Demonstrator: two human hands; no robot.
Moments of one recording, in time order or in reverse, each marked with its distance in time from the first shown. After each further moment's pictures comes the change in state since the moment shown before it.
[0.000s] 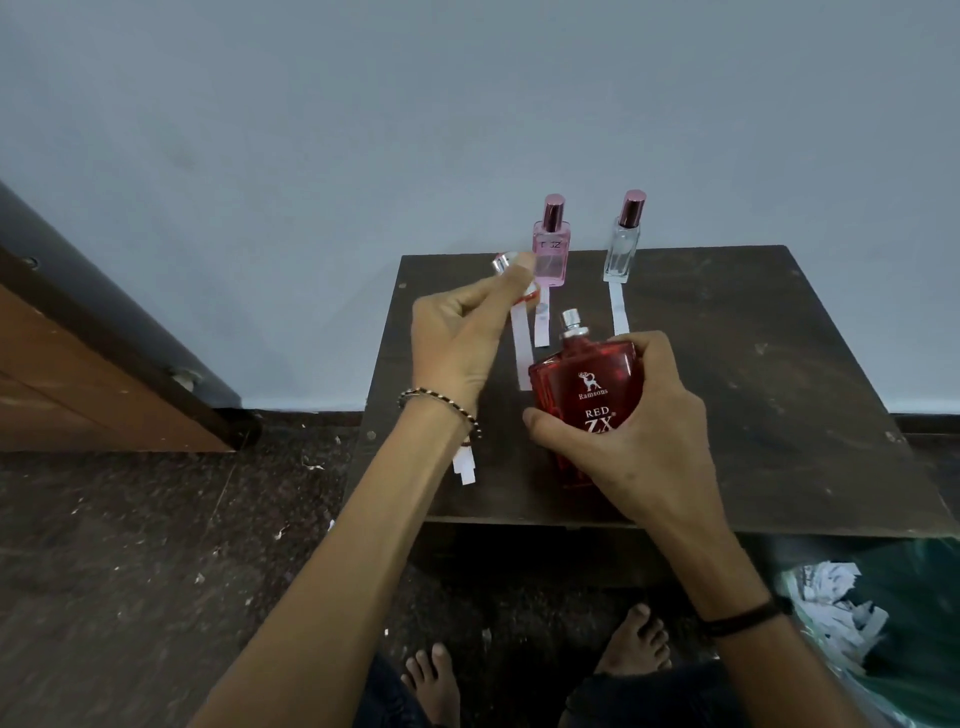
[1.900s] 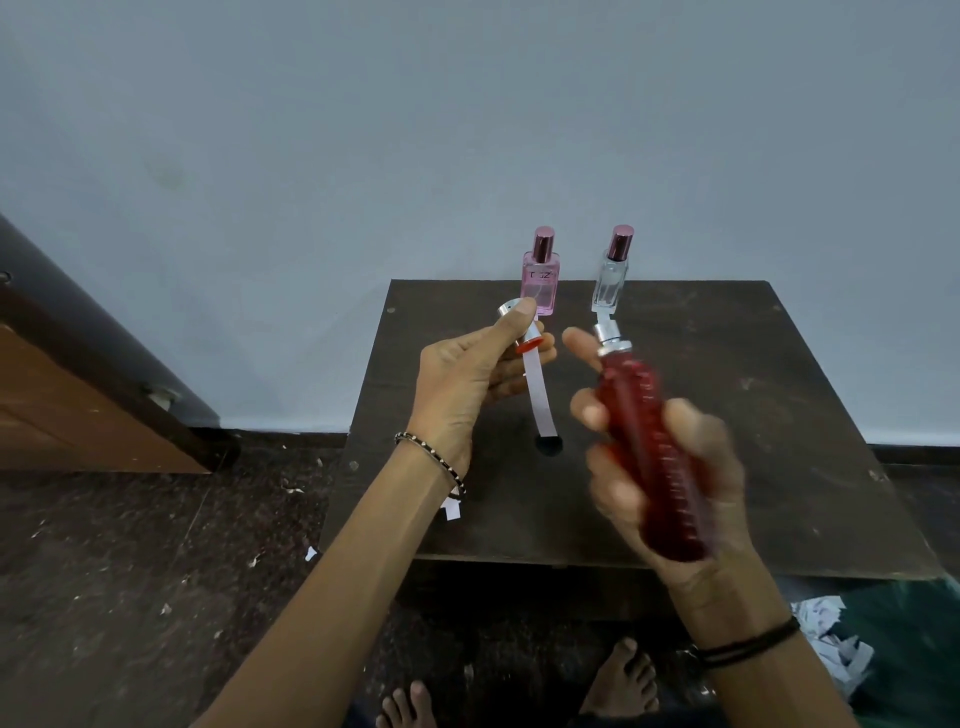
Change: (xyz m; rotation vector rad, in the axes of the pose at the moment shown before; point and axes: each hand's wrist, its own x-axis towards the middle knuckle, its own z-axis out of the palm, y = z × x) left_hand -0.003 -0.003 -0.002 -0.221 -0.182 -0.247; right_hand 0.006 0.005 -0.016 1.505 -0.463 0.339
